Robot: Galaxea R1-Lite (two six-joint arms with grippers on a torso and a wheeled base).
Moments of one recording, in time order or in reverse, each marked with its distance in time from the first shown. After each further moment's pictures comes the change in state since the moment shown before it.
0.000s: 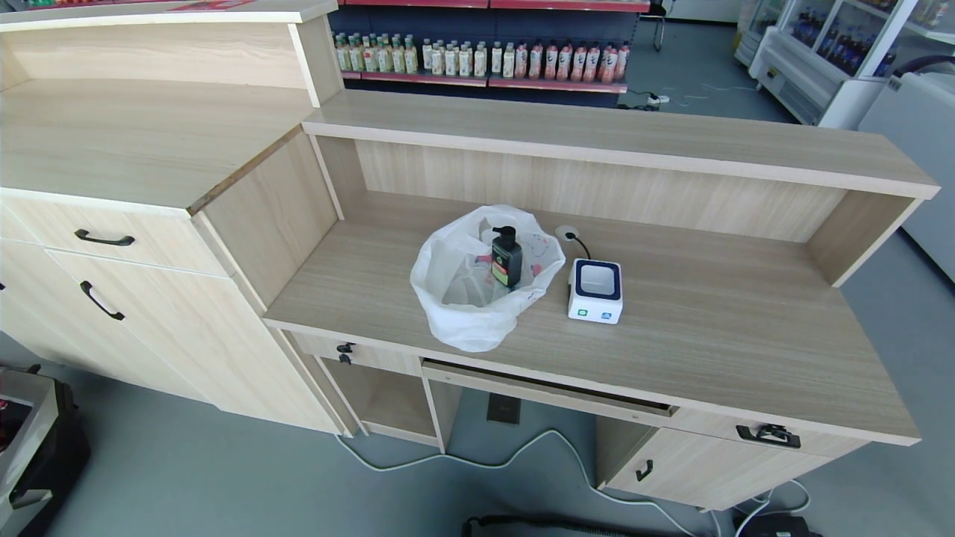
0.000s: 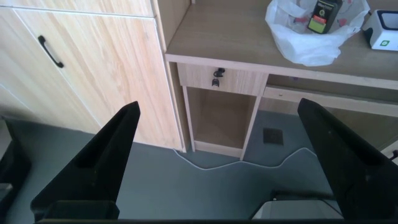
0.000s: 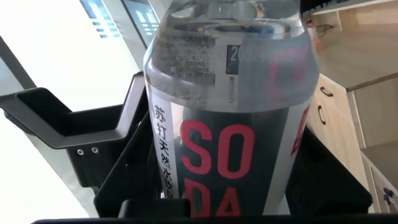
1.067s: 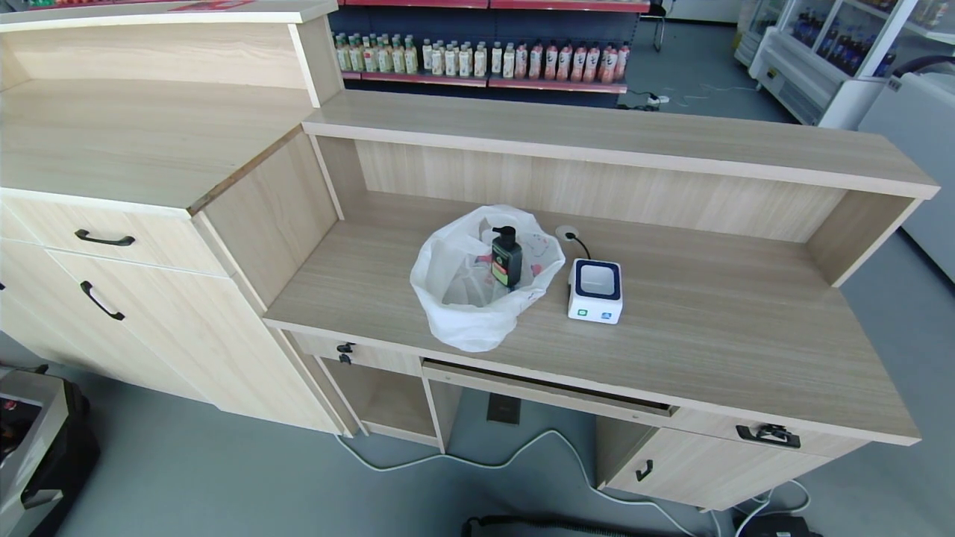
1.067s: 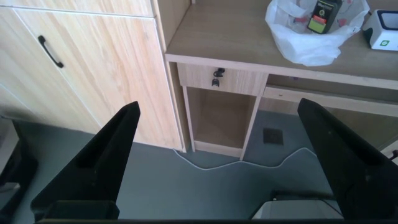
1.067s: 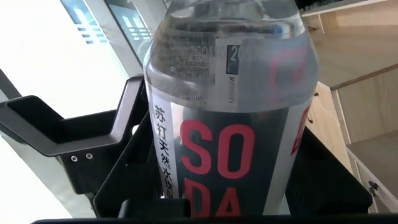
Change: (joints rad) left arm 0.000 0.000 0.000 0.000 0.000 0.000; right arm -0.053 -0.032 -0.019 0.062 -0.065 -0.013
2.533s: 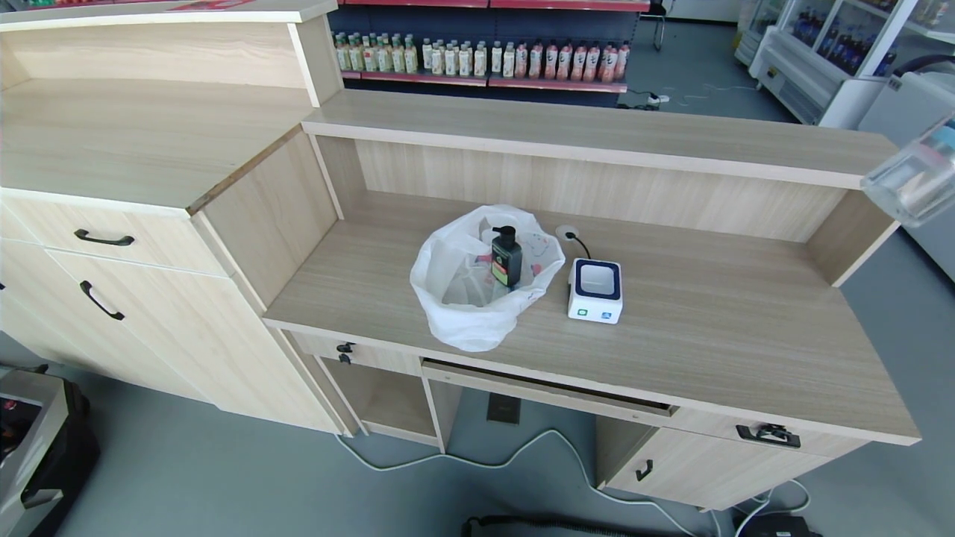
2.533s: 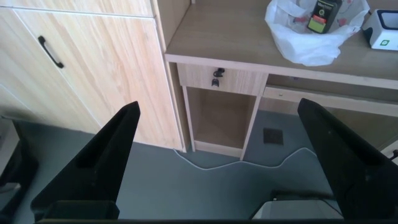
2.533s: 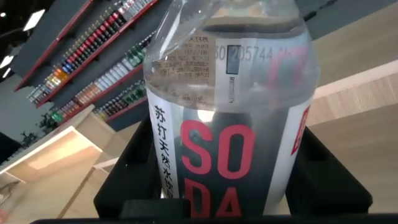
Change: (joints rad) left arm 0.000 0.000 0.000 0.000 0.000 0.000; right arm -0.644 0.359 -0.230 0.159 -0.671 -0.056
